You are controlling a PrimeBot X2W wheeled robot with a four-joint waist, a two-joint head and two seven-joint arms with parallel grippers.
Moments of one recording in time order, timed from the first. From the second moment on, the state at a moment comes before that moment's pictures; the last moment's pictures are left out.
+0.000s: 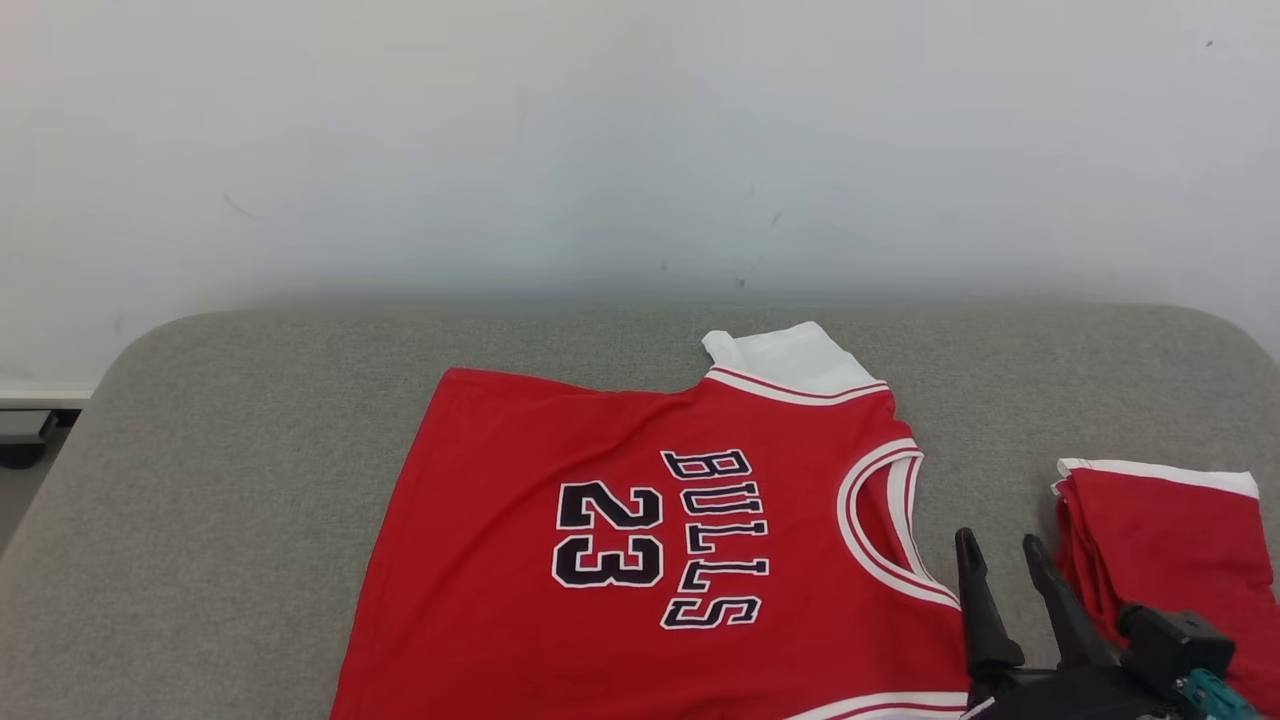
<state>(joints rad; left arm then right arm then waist) 0.07 0.21 -0.27 0.36 -0.60 0.12 -0.01 0.08 -0.07 0.06 0.11 0.48 -0.02 -0.19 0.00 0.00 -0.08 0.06</state>
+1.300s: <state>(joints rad) -0.08 0.21 -0.28 0.58 -0.58 0.12 0.22 0.05 -0.08 0.08 0.15 0.46 0.00 -0.20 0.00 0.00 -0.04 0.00</state>
